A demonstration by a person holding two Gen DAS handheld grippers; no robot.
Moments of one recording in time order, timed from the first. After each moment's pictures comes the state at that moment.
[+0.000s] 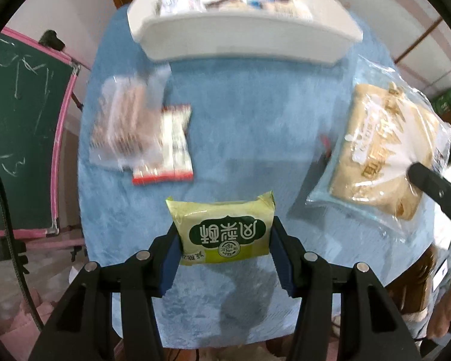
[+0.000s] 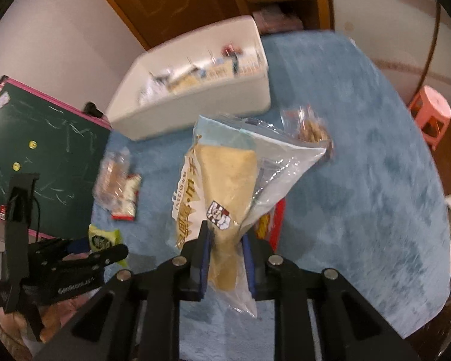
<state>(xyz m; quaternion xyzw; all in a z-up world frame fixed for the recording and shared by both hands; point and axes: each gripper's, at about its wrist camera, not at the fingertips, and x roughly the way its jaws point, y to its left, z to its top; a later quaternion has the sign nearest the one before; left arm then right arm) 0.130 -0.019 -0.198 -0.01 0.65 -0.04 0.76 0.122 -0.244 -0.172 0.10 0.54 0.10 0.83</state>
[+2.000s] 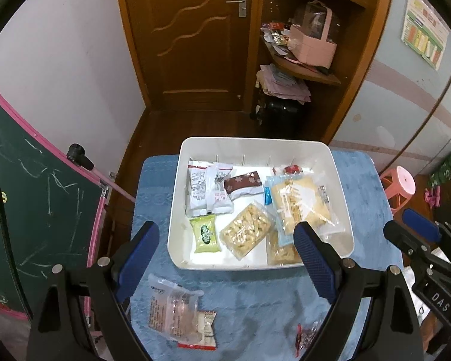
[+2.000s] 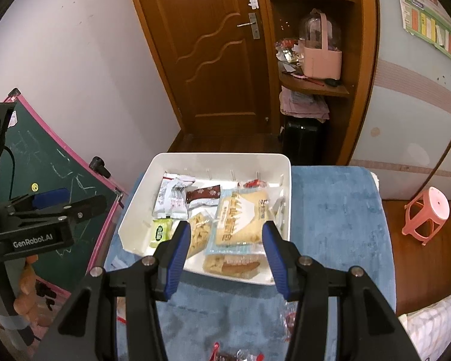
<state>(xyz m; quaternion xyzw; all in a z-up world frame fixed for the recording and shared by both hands) 0.301 0.000 -0.038 -0.02 0.48 0.00 0.88 0.282 -0.207 -0.051 0.02 0.43 0.13 0.89</state>
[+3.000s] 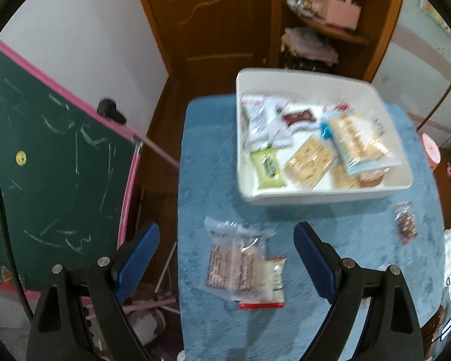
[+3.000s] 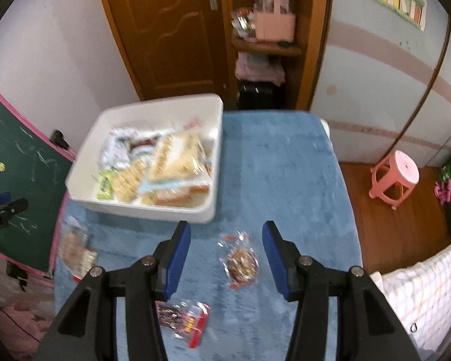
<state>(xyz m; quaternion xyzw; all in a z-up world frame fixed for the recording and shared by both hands) 0.246 0.075 -0.108 0.02 0.55 0.05 0.83 0.239 -0.280 -0.103 0.00 0.50 0.04 0.86</state>
